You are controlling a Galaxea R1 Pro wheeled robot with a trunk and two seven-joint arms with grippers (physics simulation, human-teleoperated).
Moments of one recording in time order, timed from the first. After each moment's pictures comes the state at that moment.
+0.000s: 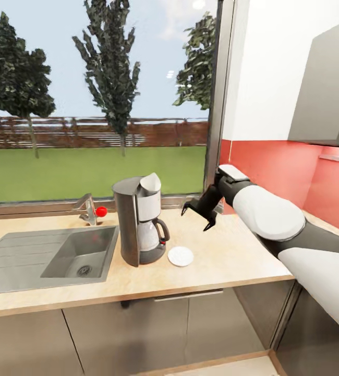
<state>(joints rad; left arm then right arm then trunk) 0.21 0.11 0.12 -0.09 0.01 -0.06 0.22 -1.58 0.17 -0.87 -0.12 -0.59 1.02 -1.05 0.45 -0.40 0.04</state>
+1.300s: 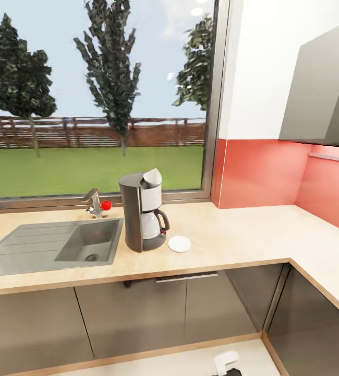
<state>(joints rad) 0.20 0.05 0.13 -0.18 0.02 -0.21 0.21 -0.46 0.16 -0.86 -0.05 1.13 -0.09 -0.20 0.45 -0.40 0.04</state>
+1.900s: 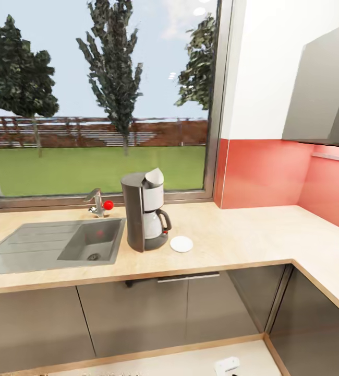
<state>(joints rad) 0.20 0.06 0.13 -0.17 0.02 -0.20 0.21 -0.44 0.16 -0.86 -0.05 1.12 -0.09 -0.21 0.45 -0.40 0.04</state>
